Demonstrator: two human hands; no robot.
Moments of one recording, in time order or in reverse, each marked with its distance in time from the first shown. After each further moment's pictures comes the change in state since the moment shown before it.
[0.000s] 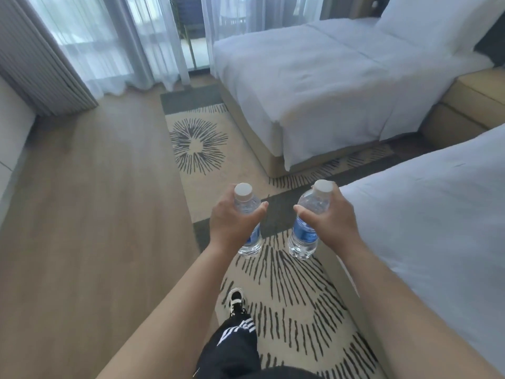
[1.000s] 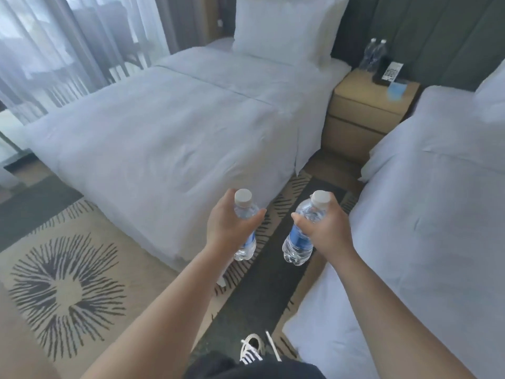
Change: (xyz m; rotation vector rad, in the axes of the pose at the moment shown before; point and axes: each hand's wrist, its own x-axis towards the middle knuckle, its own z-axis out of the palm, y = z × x) left_hand 0.598 0.132 0.401 -0.022 -0.545 0.268; right_hand 0.573 0.195 -0.091 -0.093 0.501 0.364
